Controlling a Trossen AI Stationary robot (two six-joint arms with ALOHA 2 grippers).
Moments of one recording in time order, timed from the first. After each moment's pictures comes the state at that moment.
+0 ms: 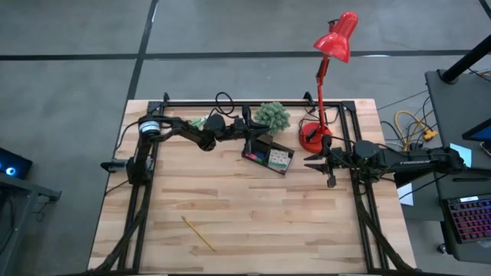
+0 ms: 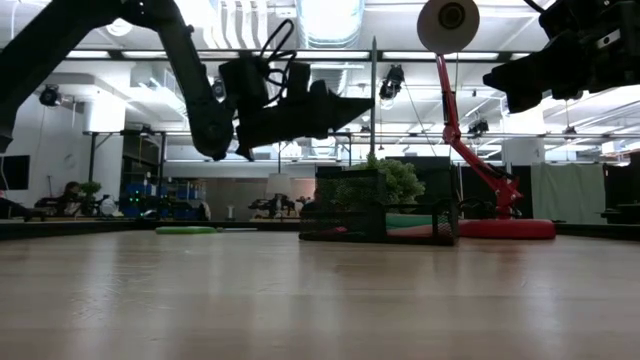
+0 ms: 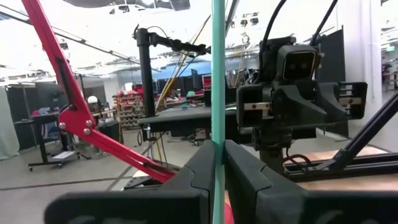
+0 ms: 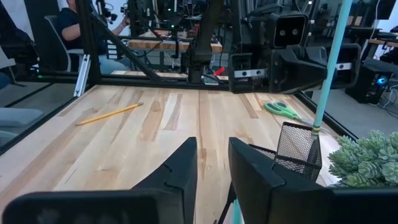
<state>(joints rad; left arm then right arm) 0.37 2.04 0.94 1.43 0.34 0.03 -0.02 0.38 0.16 0.13 -0.05 -0.06</state>
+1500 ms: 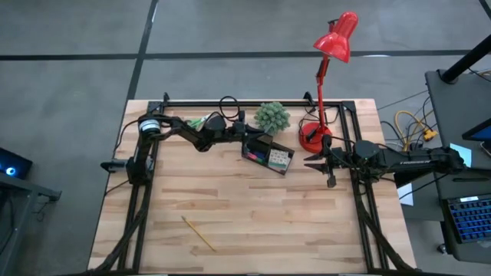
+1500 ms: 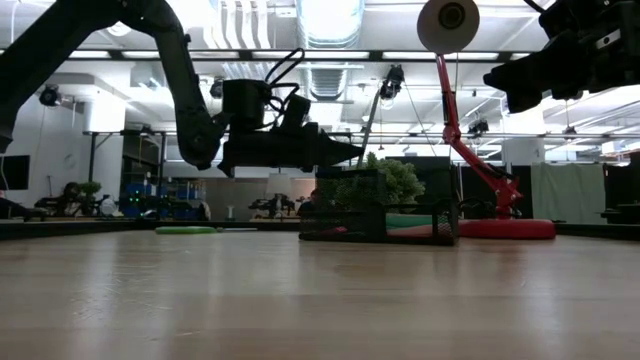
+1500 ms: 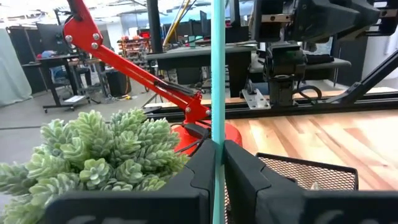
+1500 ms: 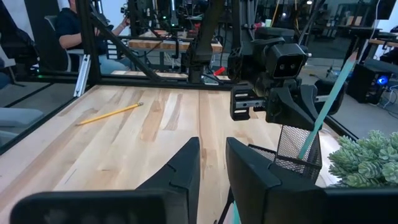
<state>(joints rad) 0.40 2.04 0.85 1.27 0.32 0.10 -0.02 0.38 0.16 0.13 -0.05 -0.06</state>
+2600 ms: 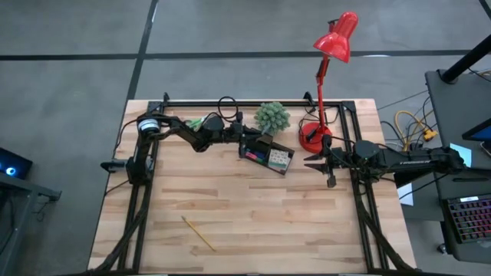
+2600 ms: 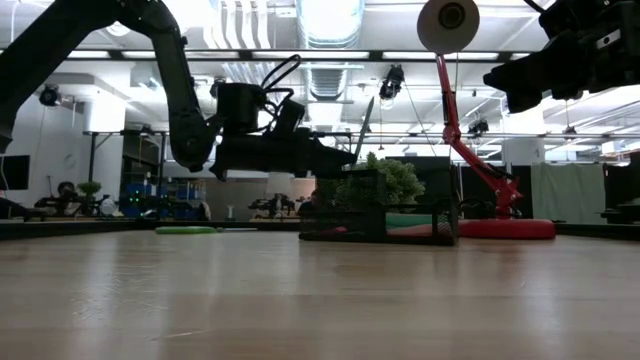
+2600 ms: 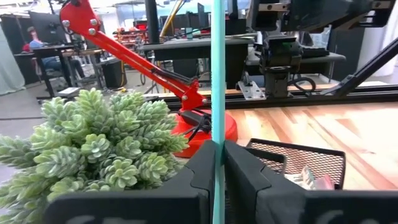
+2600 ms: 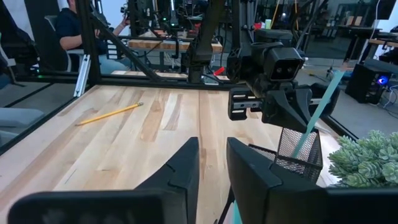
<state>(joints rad) 0.41 2.03 0.81 1.27 0.34 0.09 -0.02 0.38 0.16 0.13 -0.05 -0.06</state>
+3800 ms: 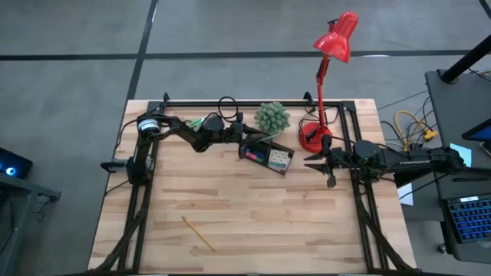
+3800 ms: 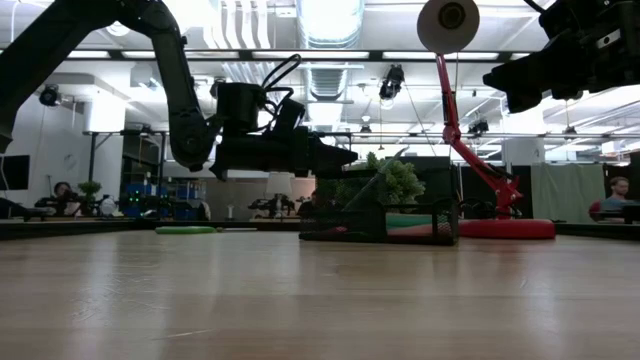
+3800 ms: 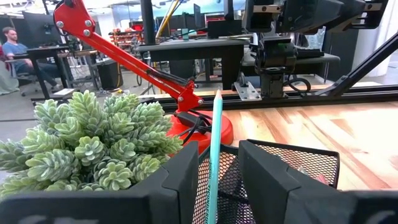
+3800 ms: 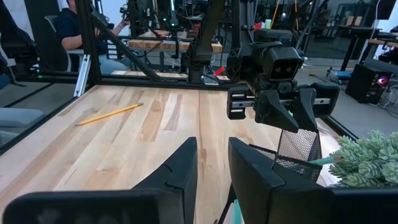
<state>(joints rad) 0.41 2.03 0.81 1.27 0.36 0.08 -0.02 0.38 0.16 0.13 -0.05 -0.06</state>
